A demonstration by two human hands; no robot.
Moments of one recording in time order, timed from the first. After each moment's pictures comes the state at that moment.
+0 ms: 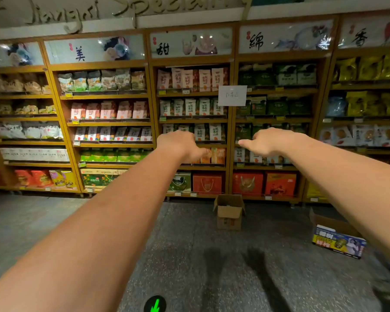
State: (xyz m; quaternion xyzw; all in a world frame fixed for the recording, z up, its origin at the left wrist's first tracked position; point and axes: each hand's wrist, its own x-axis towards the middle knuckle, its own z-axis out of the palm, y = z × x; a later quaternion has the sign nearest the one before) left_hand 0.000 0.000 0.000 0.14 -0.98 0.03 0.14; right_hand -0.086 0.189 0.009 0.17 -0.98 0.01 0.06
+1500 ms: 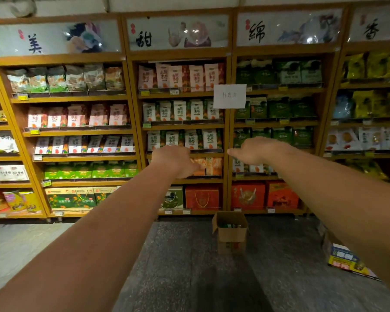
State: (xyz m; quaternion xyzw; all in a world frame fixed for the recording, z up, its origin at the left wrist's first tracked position) left_hand -0.280 -0.183 -0.020 0.11 -0.98 0.09 0.11; right_hand -0.351 -0.001 -0.001 0.14 -0.99 0.02 0.02
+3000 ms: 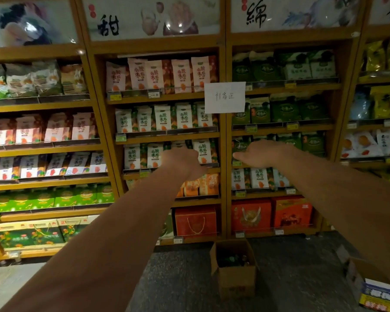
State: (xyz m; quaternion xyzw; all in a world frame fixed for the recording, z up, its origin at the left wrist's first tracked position) left_hand -0.656 -0.250 -0.017 0.07 -0.98 0.12 0.11; right_hand -0.709 -0.064 -0.005 0.13 -0.99 0.01 0.02
